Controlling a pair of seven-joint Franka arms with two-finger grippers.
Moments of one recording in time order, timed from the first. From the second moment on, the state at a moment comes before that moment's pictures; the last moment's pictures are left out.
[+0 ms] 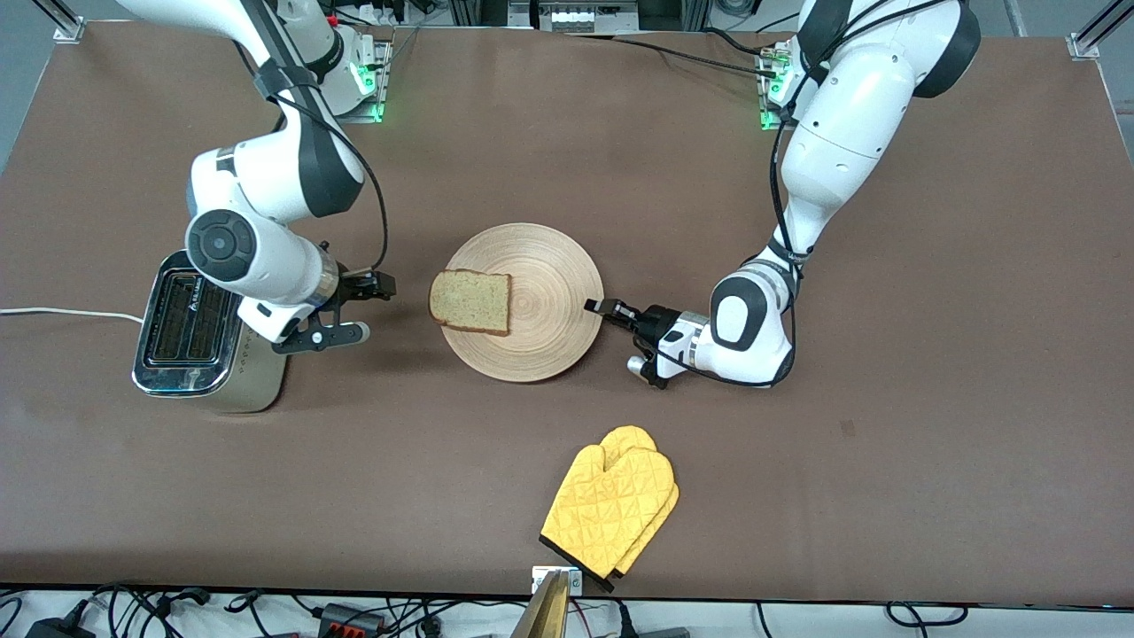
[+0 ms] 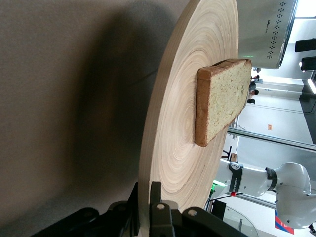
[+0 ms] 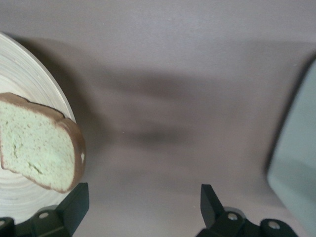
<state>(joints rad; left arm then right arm) -0.33 0.94 -0.09 -1.49 -1.19 1.88 0.65 0.32 0.36 0.00 -1.78 0.08 1.97 0.15</state>
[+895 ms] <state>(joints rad) -0.31 0.94 -0.06 -1.47 -1.17 1.90 0.66 0.38 0.43 0.00 -1.88 0.25 2.14 0.17</state>
